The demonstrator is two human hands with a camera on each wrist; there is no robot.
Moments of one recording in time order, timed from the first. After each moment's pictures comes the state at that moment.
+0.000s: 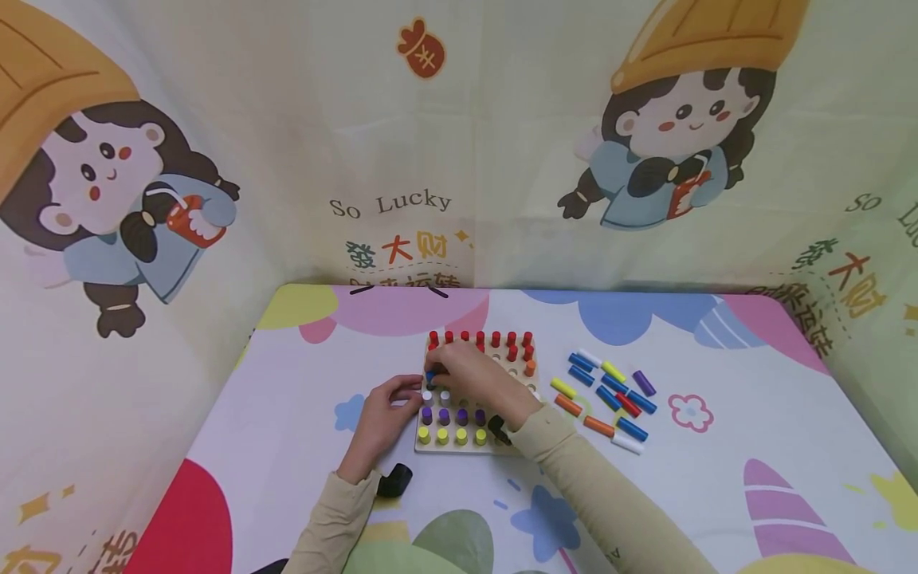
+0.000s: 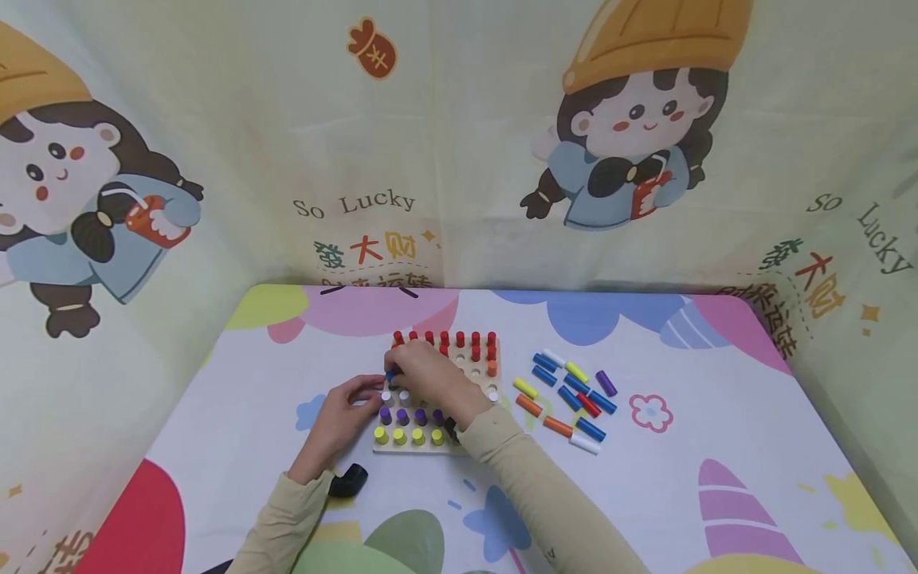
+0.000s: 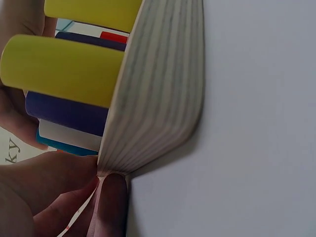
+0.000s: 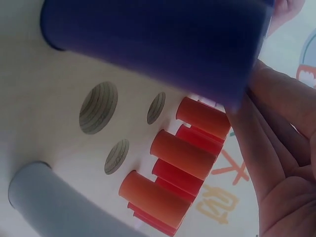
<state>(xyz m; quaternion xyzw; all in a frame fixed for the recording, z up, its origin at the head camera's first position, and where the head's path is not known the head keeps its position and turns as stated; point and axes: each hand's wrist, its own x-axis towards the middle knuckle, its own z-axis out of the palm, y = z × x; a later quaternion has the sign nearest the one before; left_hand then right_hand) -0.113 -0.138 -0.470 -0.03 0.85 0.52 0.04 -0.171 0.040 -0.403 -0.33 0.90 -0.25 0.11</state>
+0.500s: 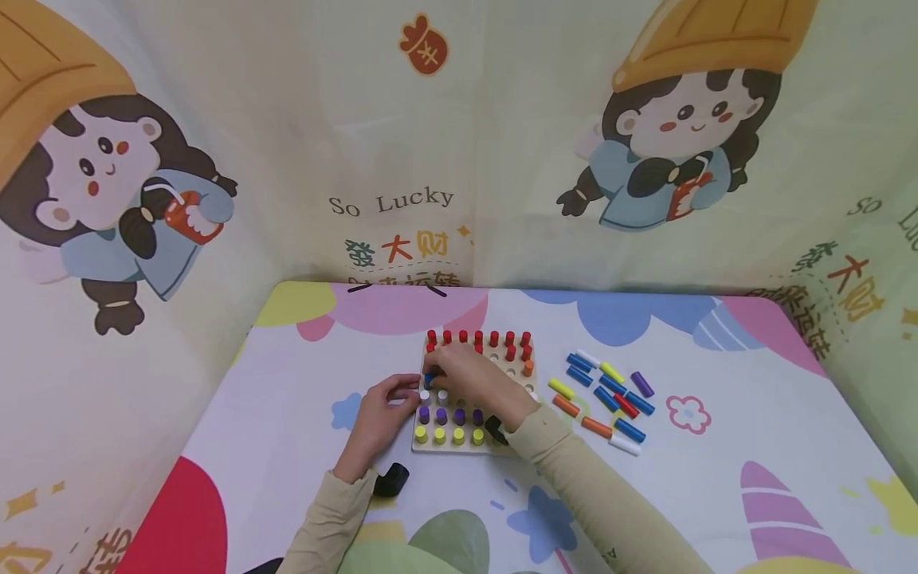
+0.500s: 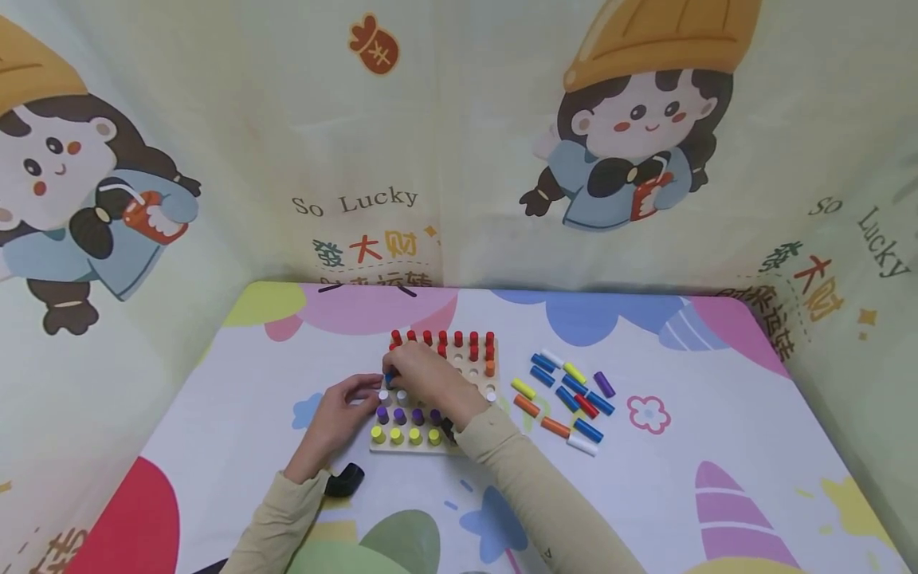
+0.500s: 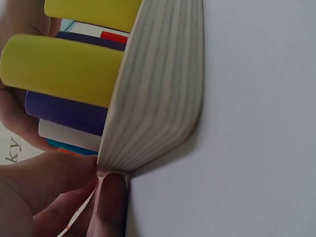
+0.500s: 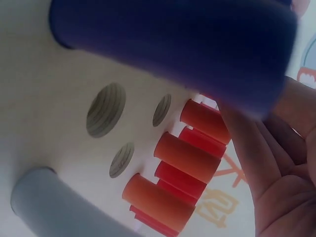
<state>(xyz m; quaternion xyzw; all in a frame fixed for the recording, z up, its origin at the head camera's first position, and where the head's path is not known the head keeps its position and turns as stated) -0.114 -0.138 -0.471 -0.03 0.85 0.52 0.04 -0.173 0.038 -0.403 -0.33 0.90 -0.24 0.14</state>
